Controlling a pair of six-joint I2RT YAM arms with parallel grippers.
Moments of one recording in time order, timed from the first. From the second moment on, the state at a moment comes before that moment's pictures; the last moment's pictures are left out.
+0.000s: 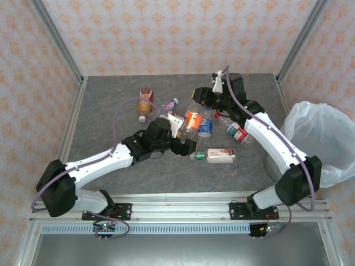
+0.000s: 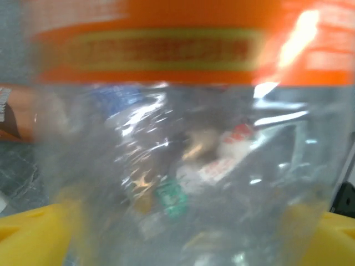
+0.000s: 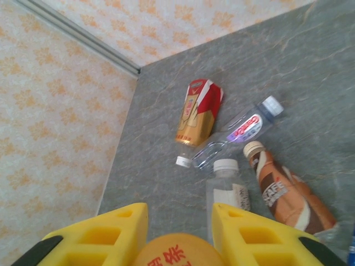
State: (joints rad) left arm -0.79 1.34 0.92 -0.15 0.13 -0.38; right arm 0.43 1.42 1.34 -0.39 -0.33 0.64
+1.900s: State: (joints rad) left arm -0.67 1.17 0.65 0.08 -0.23 -0.53; right arm -0.06 0.90 1.04 -0.15 1.10 -0.19
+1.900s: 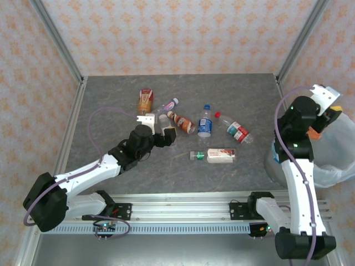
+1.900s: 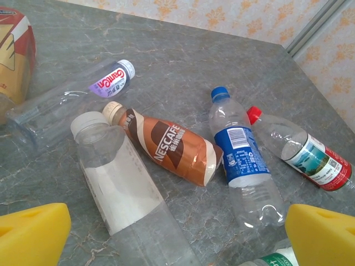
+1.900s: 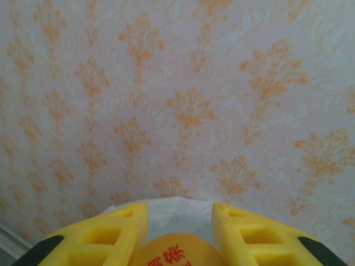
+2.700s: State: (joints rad) left arm -0.64 1.29 0.70 -0.10 -0.37 -0.76; right arm -0.07 0.90 1.07 -0.55 0.61 0.10
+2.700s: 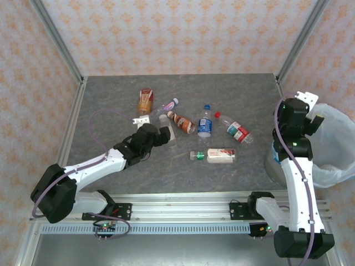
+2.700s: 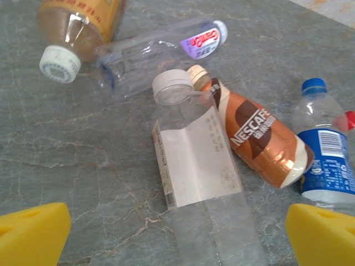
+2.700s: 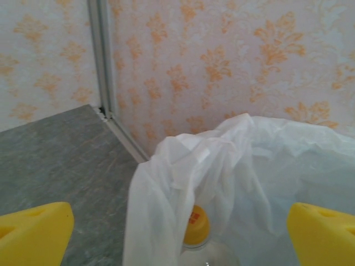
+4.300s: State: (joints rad) left arm -0.78 1.77 1.09 -0.47 -0.39 -0.88; right arm 0.38 1.11 1.07 -0.31 -0.02 0.46
